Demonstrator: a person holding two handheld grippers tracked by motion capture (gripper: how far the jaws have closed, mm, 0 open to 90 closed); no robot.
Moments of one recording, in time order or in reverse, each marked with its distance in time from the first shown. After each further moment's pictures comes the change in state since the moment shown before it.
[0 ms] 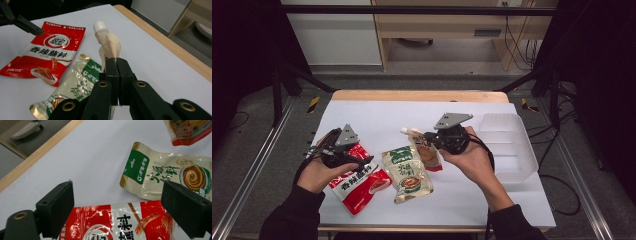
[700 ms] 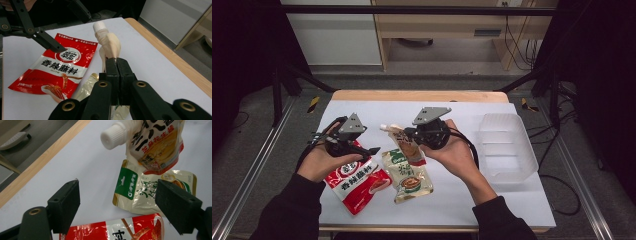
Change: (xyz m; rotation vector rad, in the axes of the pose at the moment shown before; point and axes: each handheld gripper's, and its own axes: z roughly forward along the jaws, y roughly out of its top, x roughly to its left) left arm 0.005 0.035 -0.009 -0.031 -0.081 0.048; right arm 0.022 0.038 0.022 -0.034 0.055 -0.066
